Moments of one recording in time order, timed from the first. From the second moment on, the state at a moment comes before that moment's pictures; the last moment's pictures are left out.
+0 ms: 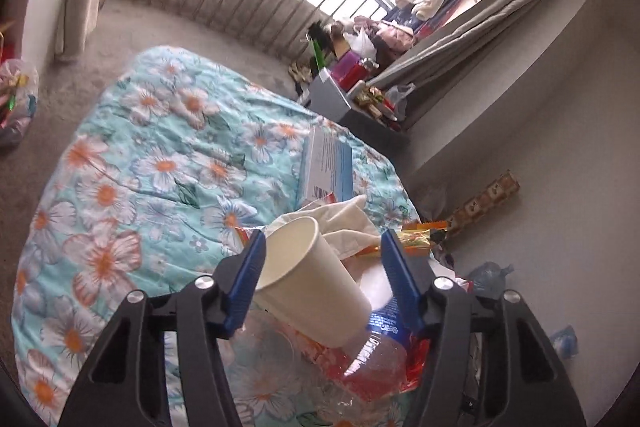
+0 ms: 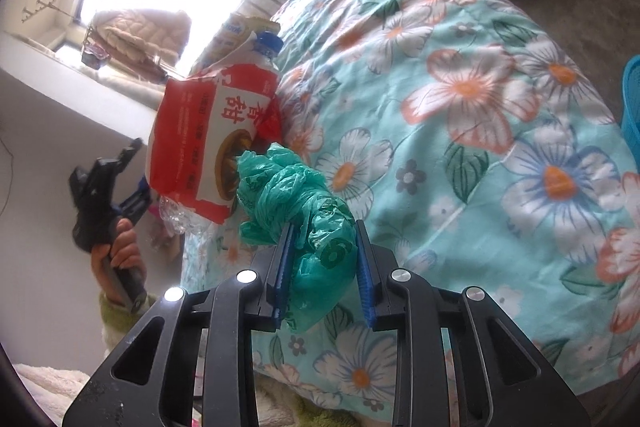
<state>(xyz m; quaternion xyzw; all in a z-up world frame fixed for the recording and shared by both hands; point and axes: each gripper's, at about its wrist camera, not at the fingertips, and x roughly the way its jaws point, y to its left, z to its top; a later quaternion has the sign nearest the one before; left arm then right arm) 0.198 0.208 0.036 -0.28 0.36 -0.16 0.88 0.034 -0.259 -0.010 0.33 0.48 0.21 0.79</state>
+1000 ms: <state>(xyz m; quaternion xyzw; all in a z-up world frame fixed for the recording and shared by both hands) 0.088 0.211 0.143 -0.29 0.21 -0.25 0.90 0.030 -0.186 -0.007 0.21 0.48 0.26 0.81</state>
